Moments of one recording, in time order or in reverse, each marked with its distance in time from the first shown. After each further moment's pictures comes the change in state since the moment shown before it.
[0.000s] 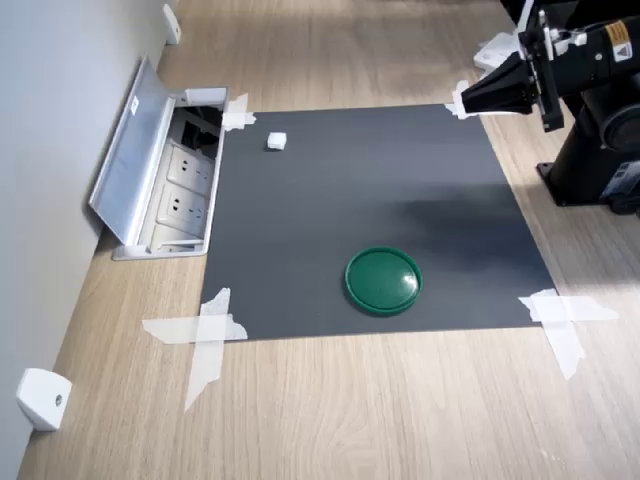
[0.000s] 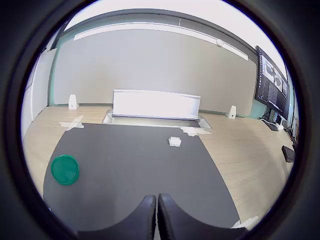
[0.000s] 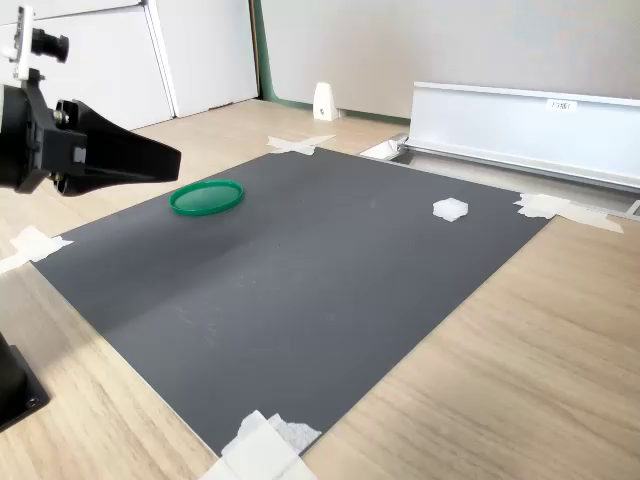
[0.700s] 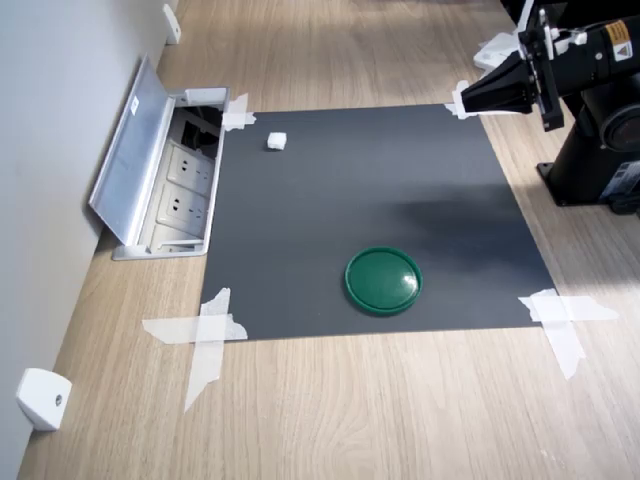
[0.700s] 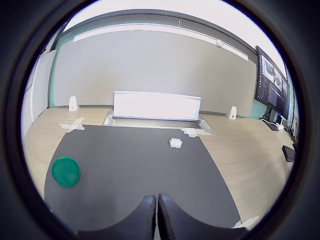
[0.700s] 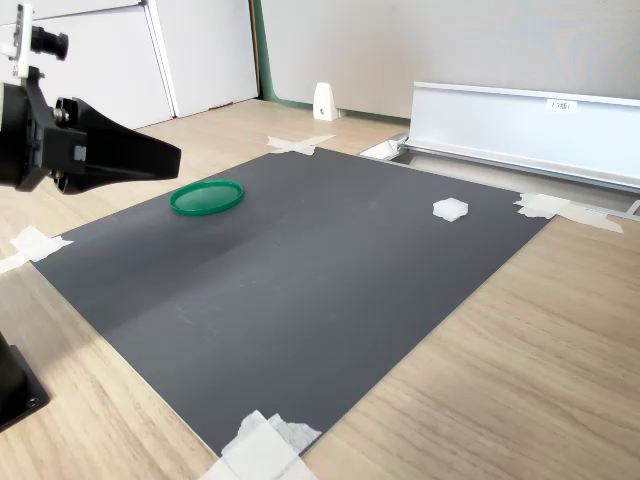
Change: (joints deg) arm 0.0 0.0 0.0 0.5 -0.4 0.0
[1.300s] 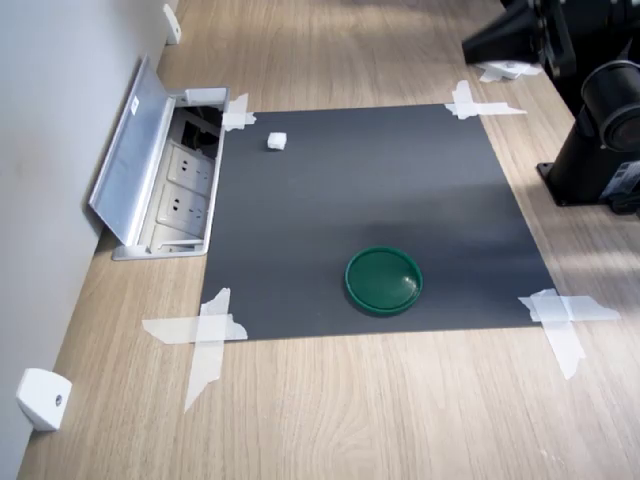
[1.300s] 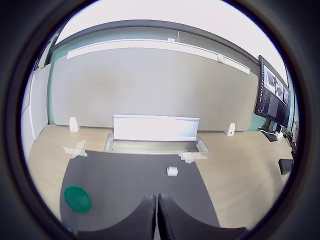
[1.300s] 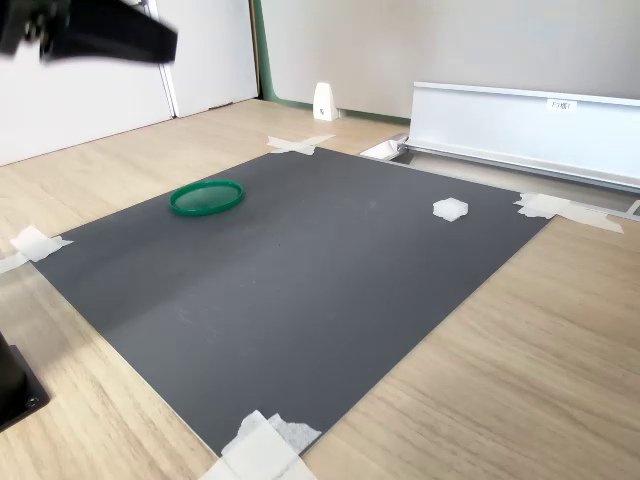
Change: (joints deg) arm 0.0 19.7 -19.6 0.7 0.5 0.0
